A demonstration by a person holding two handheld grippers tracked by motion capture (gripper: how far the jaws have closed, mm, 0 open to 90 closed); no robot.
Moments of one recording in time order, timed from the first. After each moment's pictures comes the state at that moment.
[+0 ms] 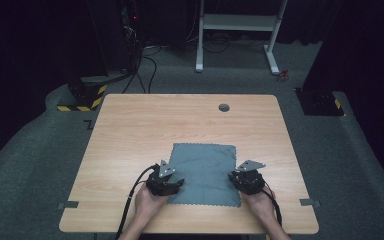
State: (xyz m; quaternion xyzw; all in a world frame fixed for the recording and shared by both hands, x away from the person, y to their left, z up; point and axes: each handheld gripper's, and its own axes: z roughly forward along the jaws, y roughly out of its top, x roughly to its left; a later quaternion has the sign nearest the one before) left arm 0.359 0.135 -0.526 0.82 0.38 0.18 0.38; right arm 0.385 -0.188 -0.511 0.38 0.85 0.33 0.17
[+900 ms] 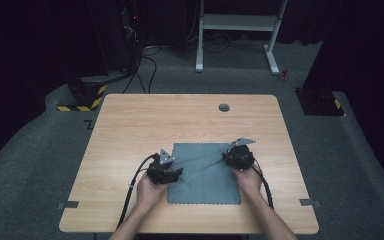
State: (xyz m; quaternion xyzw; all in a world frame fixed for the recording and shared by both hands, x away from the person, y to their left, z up) left arm 0.412 0.134 -0.516 0.81 0.42 0.17 0.37; right arm 0.444 -0.156 -0.510 0.41 0.83 0.33 0.18
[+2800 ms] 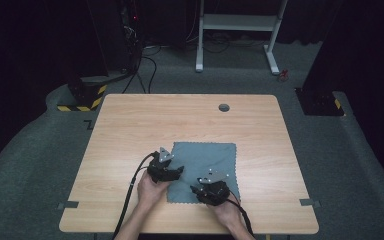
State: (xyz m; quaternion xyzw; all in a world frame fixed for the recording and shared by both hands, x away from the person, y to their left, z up) left arm 0.407 0.138 -0.526 0.80 0.42 0.19 0.37; right arm 0.344 -0.079 -0.517 0.30 0.86 0.39 0.13
